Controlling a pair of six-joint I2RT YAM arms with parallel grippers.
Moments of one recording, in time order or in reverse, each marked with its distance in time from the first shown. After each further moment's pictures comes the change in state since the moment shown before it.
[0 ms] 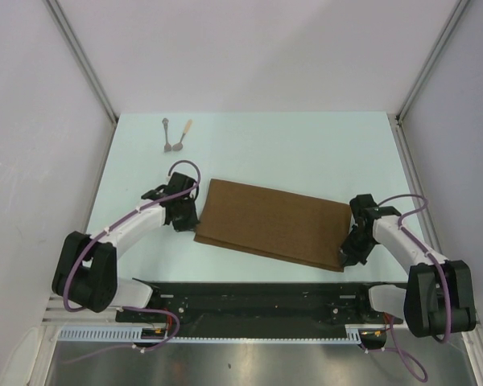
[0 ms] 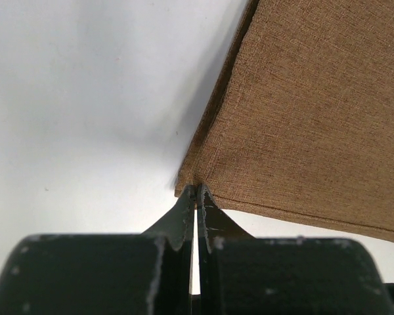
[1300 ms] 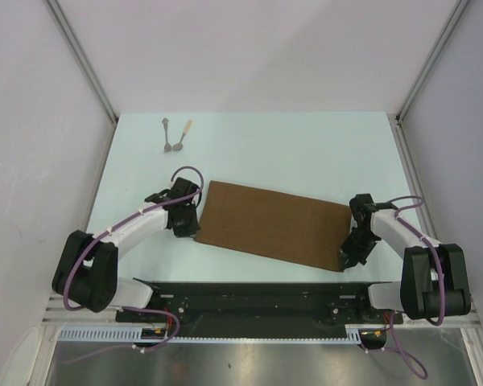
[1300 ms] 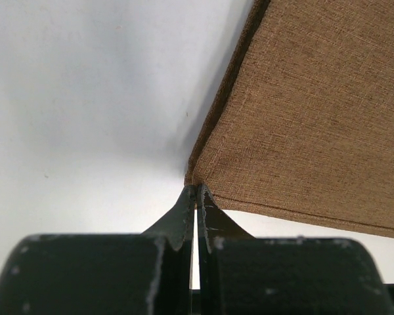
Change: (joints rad) left arm -0.032 0.001 -0.034 -0.022 -0.023 -0.002; right arm -0.028 0.112 0.021 -0.019 -0.023 -0.003
